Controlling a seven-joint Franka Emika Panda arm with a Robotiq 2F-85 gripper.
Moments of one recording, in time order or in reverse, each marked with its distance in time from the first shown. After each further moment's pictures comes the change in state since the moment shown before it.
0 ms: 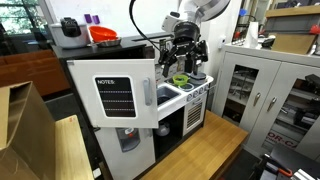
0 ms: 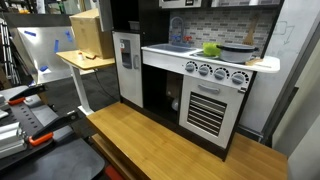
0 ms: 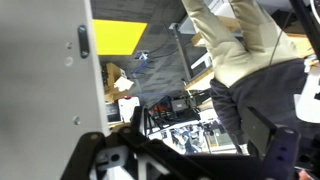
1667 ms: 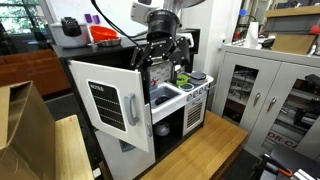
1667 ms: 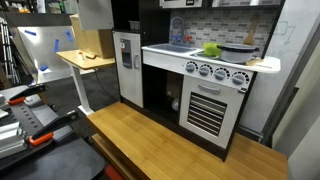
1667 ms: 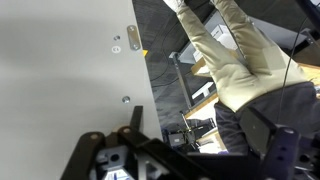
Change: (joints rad) arm 0.134 -0.038 0.118 0.040 -0.078 0.161 0.167
